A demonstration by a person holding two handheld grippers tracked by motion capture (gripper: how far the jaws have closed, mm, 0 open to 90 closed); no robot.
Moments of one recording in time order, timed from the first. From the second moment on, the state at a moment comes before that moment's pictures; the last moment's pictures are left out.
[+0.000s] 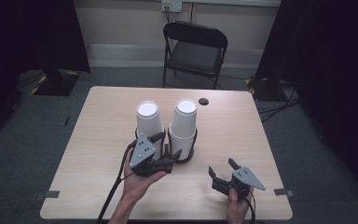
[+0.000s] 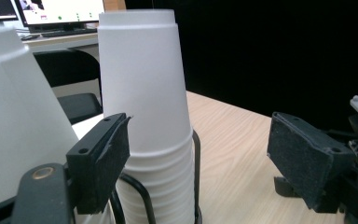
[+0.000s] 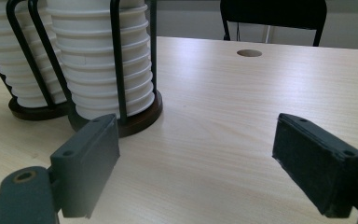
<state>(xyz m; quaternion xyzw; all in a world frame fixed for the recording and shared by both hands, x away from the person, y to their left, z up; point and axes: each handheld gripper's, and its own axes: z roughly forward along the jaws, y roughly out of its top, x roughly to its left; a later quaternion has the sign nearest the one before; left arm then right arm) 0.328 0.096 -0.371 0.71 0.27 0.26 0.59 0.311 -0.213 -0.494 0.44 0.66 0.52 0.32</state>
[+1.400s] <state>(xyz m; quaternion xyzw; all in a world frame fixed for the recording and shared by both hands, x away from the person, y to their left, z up) 0.390 0.061 -0.313 0.74 0.26 0.27 0.57 0.311 -0.216 -0.494 0.44 0.65 0.53 0.31</state>
